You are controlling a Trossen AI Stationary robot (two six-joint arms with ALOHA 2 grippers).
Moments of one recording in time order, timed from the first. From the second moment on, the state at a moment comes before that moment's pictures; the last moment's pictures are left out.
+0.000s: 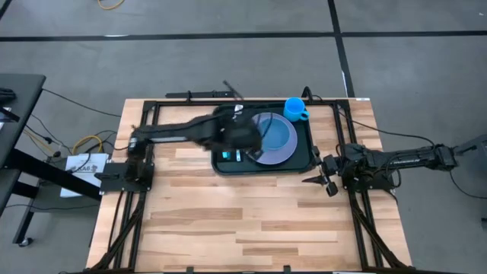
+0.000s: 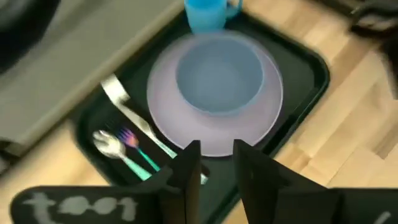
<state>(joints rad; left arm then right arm) -0.04 2.00 2.28 -1.37 -0.51 -0.69 0.00 0.36 0.02 0.23 -0.32 -0.03</state>
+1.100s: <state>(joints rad) -0.10 0.69 0.30 0.29 -0.20 -0.04 0.01 0.36 0.02 0.16 -0.31 0.08</state>
